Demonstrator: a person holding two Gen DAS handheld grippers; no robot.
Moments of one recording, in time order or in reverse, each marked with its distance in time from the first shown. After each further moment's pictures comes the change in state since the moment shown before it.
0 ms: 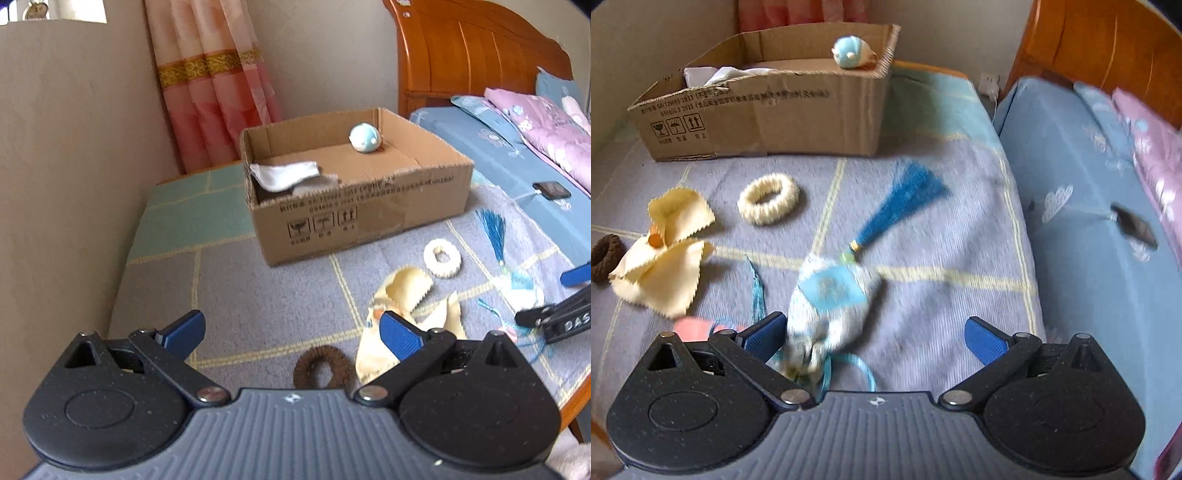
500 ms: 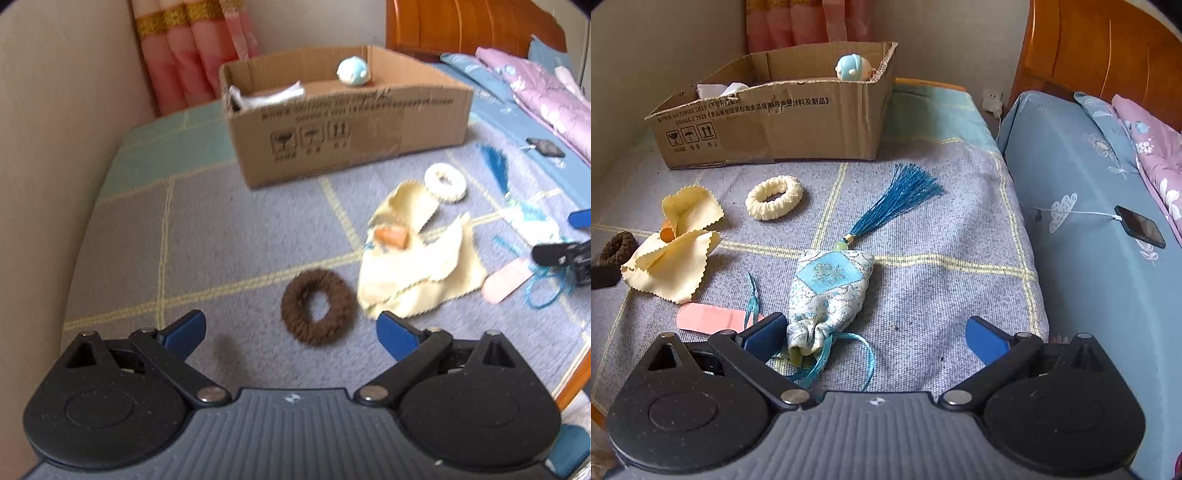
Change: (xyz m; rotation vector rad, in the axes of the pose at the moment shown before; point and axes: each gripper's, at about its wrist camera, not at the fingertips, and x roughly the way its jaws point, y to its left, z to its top) left arm 0.034 0.004 -0.037 0.012 0.137 -0.047; right arm -0.004 -0.006 -0.025 -0.012 -0.115 0.027
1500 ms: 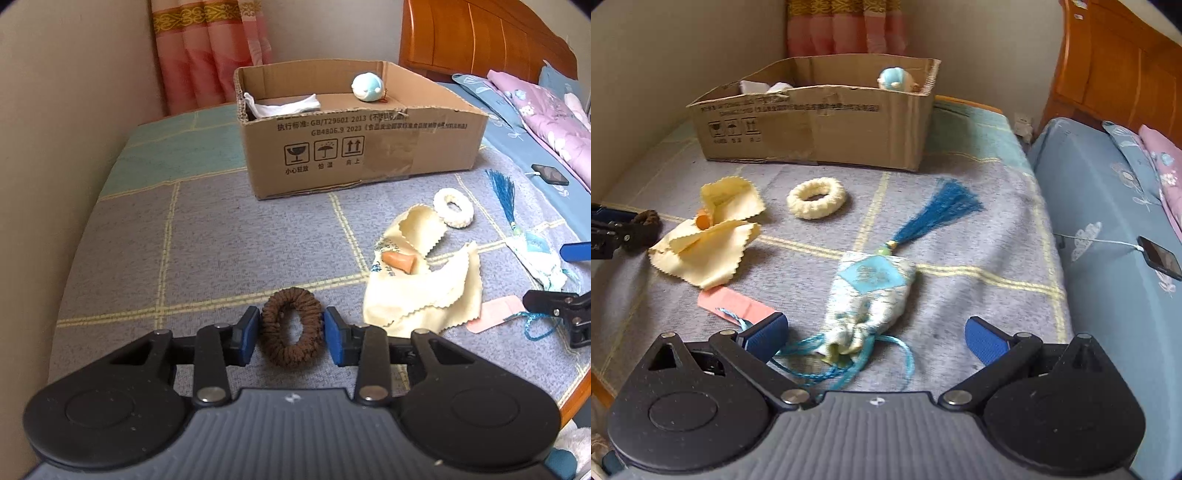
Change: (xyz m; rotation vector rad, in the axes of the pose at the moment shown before) left arm 0.001 0.005 0.007 -0.074 -0.036 -0.021; right arm -0.002 0.016 -0.005 -0.098 -0.046 0.068
